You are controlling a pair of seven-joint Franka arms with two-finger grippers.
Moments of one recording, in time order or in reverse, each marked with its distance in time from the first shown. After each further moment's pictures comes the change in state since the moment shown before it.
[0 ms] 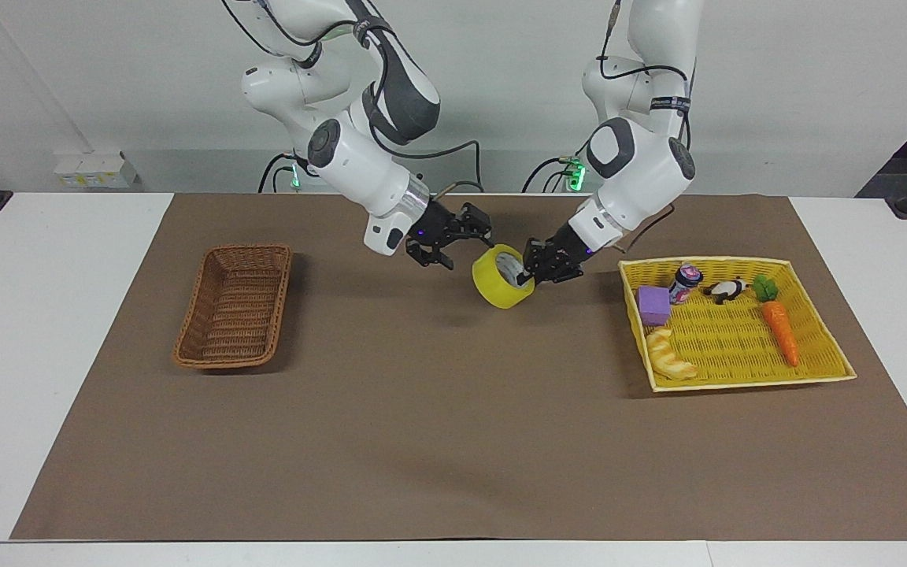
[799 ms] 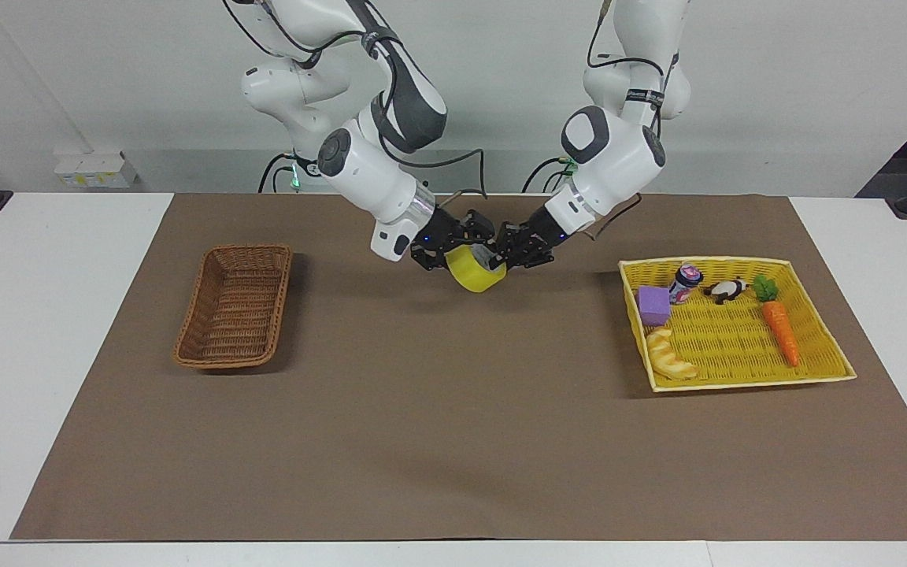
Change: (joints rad) left arm -0.080 -0.031 0.000 -0.043 -0.127 0.050 -0.002; right arm 0.020 0.022 -0.001 -0.018 0.000 0.027 -0.003
